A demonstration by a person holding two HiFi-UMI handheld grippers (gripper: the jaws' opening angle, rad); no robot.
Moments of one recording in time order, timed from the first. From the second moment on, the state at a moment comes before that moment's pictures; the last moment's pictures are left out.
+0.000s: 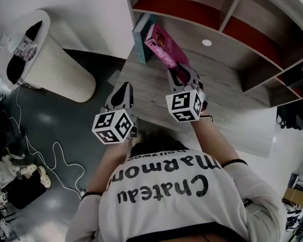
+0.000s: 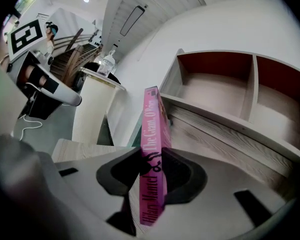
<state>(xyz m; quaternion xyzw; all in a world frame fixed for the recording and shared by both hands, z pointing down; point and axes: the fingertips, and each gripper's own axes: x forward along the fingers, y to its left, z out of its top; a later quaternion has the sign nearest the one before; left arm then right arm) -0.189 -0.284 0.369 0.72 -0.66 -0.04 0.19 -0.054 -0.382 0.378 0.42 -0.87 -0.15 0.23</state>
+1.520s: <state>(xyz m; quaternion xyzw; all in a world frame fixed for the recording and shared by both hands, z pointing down) -0.307 -0.354 0.412 0.79 -0.58 0.05 0.20 -0.130 -0.433 0.429 0.55 -0.83 0.01 0.06</state>
